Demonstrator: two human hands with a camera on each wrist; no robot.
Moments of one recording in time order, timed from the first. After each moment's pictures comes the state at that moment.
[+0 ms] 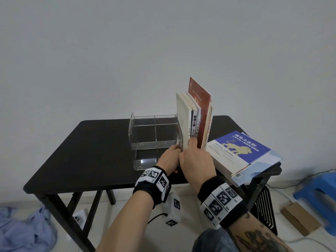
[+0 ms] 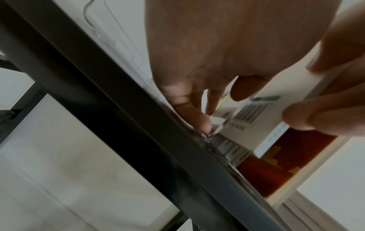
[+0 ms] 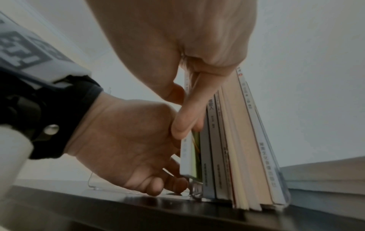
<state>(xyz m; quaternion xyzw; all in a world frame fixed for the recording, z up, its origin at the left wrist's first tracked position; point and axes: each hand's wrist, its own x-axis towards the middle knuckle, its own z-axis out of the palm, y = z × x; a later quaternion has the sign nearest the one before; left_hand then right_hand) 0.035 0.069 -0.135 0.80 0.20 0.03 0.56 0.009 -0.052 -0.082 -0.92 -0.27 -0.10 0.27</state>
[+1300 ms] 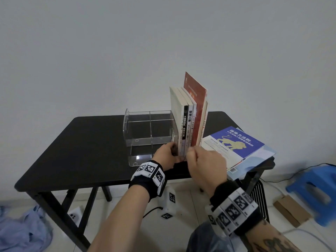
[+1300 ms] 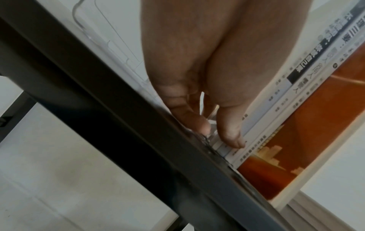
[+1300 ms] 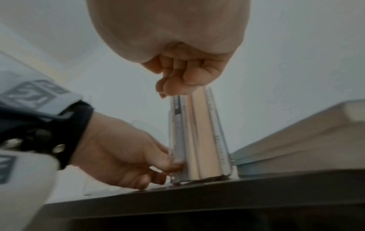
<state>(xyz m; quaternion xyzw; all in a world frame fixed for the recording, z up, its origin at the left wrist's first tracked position) 0.022 0.066 -0.130 0.89 0.13 0.03 0.44 0.004 -0.090 -0.089 -0.92 -0.25 -0.16 0.26</state>
